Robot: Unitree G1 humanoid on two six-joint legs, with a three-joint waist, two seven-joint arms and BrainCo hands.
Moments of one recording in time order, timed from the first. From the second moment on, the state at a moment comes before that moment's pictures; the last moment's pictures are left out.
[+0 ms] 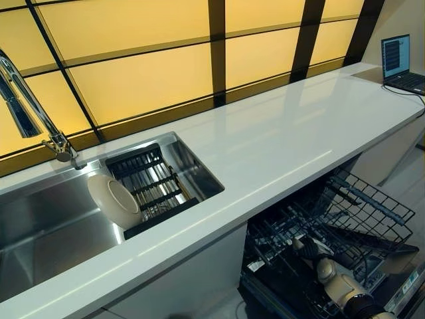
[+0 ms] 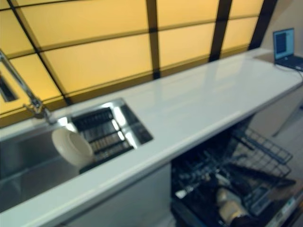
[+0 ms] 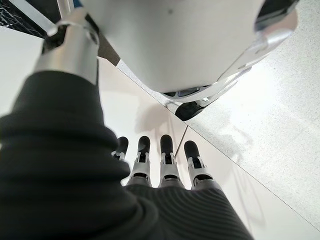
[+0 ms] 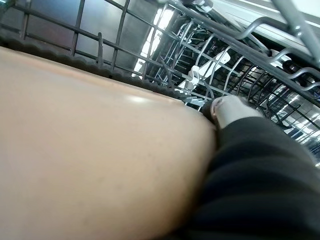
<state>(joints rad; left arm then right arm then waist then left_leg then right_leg) 0.00 0.25 -0.30 1.08 -0.01 -0.03 -0.07 -0.25 -0.52 0.36 0.58 -0.38 0.31 -0.08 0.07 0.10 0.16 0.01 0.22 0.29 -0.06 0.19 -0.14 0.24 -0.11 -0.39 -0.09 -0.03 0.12</state>
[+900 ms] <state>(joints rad) 0.00 0.25 -0.30 1.08 -0.01 -0.03 -0.07 -0.25 -0.52 0.36 0.59 -0.38 0.30 -0.14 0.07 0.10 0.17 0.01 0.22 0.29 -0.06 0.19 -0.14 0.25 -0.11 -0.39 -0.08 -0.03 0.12</state>
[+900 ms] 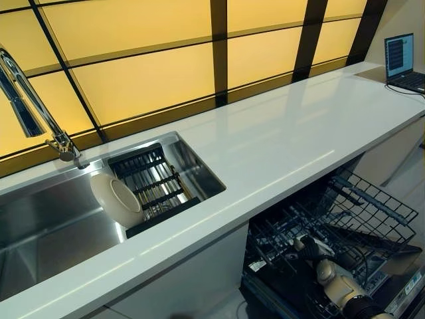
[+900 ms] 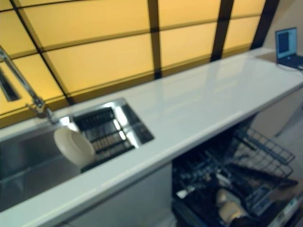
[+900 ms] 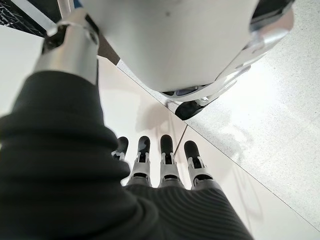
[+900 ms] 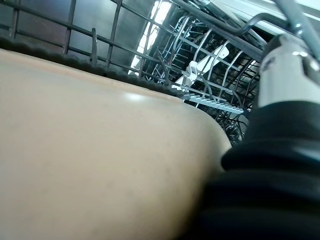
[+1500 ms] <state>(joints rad) 0.02 0.26 -0.28 1.04 -0.01 -0.03 -0.06 -0.11 -0.52 0.26 0.35 -0.38 0.26 -0.18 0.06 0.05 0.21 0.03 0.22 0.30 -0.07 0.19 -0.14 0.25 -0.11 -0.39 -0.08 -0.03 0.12</state>
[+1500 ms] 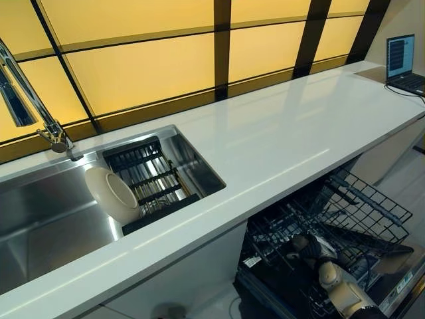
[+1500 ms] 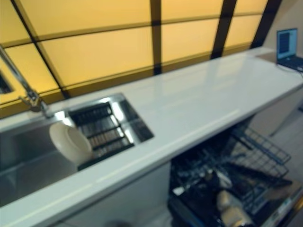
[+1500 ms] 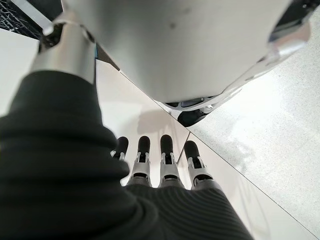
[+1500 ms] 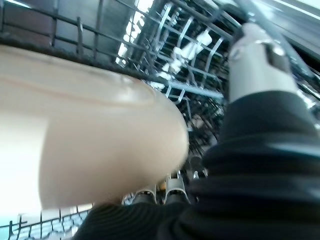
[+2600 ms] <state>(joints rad) 0.07 0.26 -0.21 1.05 -0.01 -0.03 -0.04 -0.04 -0.65 -0.08 -0.20 -0.18 0.13 -0.21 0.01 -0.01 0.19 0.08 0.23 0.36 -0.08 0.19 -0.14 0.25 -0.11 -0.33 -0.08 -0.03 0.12</state>
